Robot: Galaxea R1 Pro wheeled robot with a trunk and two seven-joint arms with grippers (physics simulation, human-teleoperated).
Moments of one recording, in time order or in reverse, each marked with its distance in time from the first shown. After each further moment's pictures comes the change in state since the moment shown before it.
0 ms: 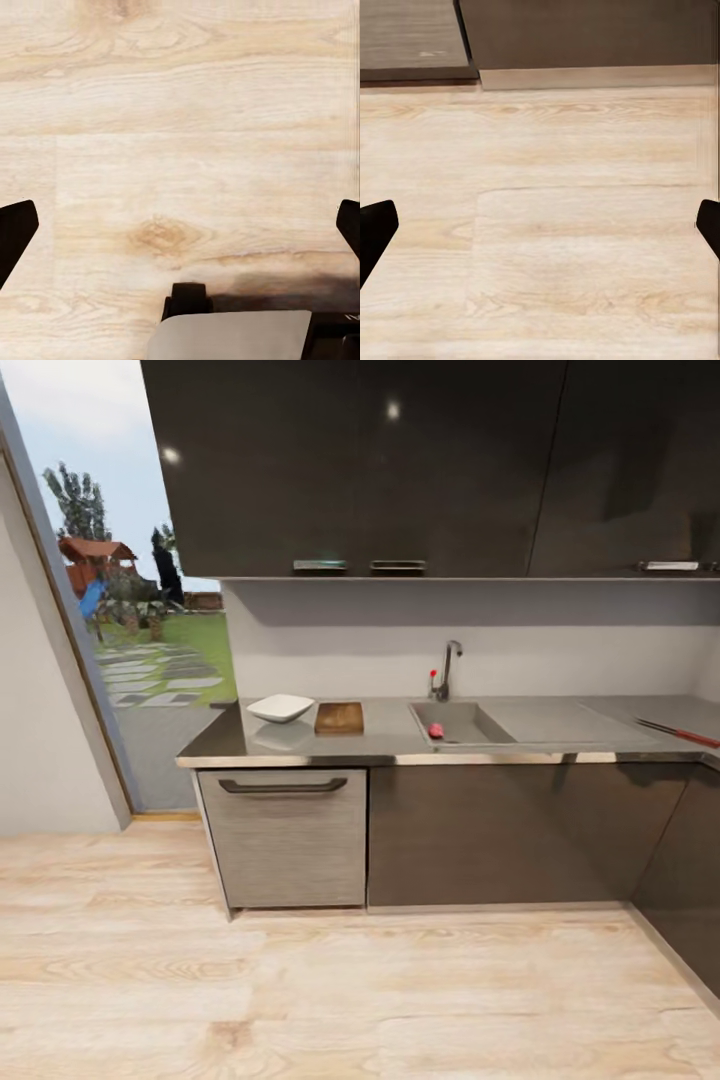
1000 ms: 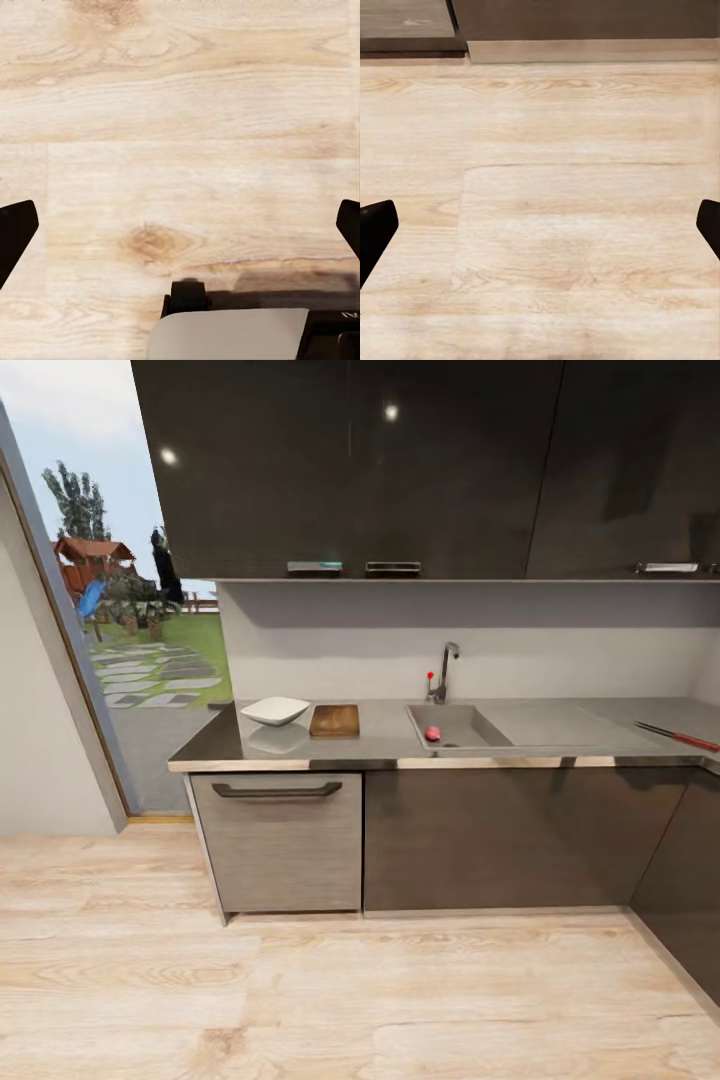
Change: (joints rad) left arm 0.000 -0.002 0.000 0.000 0.000 0.001 0.000; right arm 0.000 -0.012 -0.001 0.062 0.003 0.008 0.002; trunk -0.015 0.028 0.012
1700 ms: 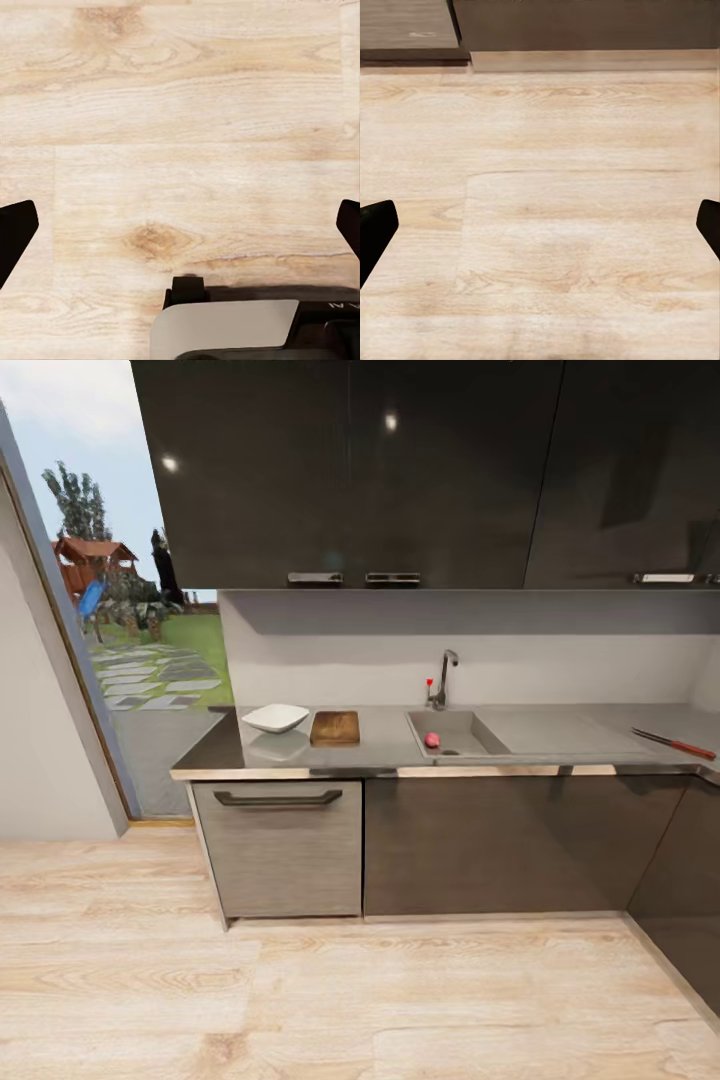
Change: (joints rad) left arm 0.000 0.000 0.000 0.000 0.000 0.000 0.000; right arm 0.000 0.000 0.001 0.000 0.001 -0.001 0.000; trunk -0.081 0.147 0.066
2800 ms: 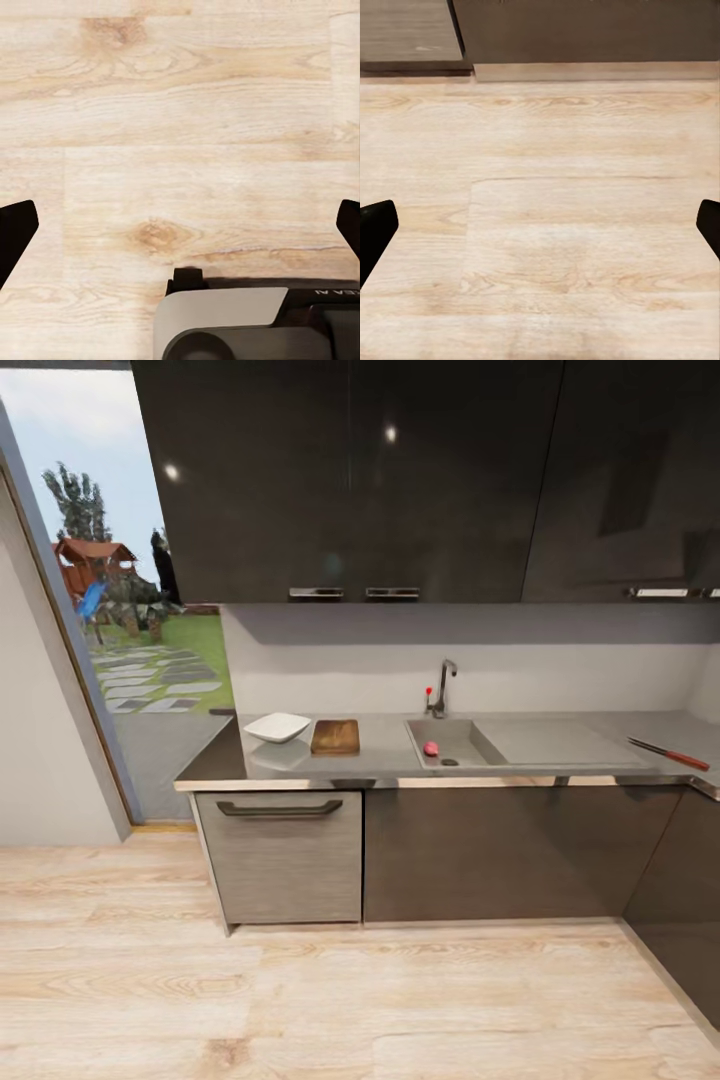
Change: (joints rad) left arm 0.000 0.000 0.000 0.001 0.000 0.000 0.000; right arm 0.000 0.000 0.000 0.000 -0.001 0.000 0.000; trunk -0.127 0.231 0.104
